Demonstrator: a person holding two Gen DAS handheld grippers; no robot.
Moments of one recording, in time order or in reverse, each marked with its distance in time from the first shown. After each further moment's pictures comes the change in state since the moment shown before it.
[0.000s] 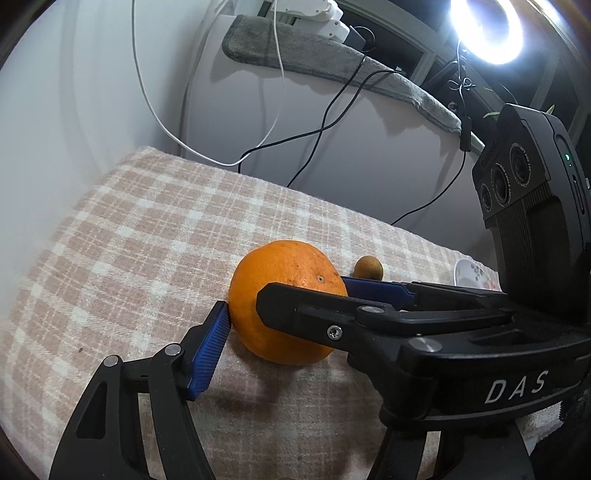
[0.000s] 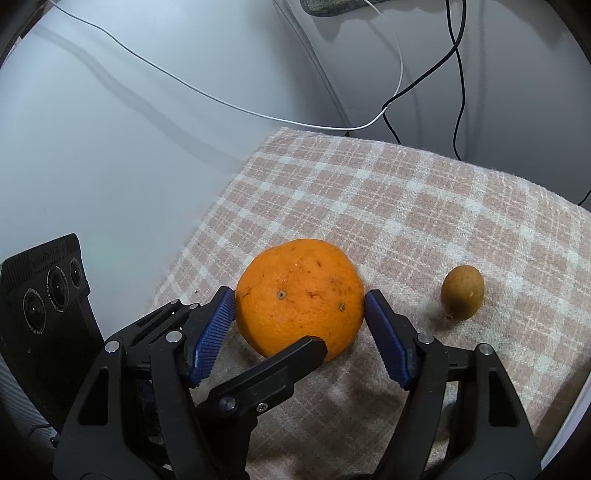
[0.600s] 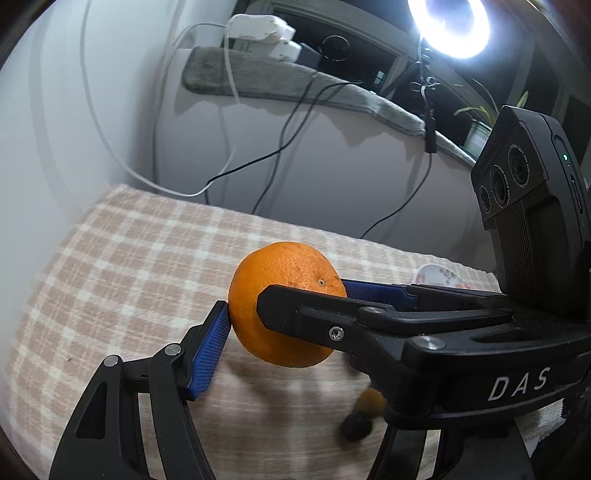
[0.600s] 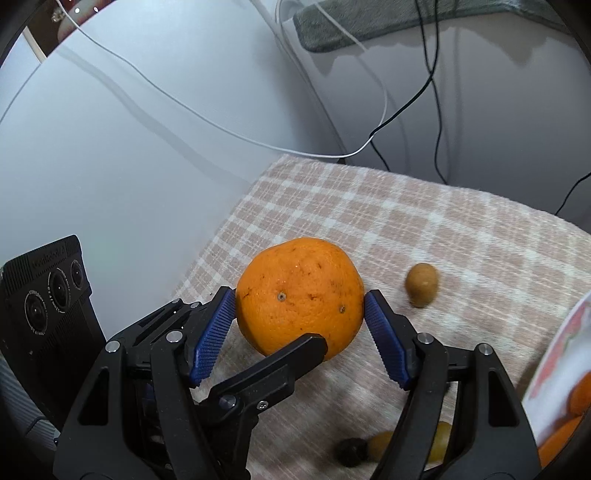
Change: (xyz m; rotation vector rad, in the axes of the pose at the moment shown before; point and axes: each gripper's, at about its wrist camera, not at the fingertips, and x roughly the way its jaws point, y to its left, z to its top) left arm -0.018 -0.051 0.006 0.079 -0.053 -0.024; right arm -0.058 -0.010 -0.006 0.004 -0.089 -0.001
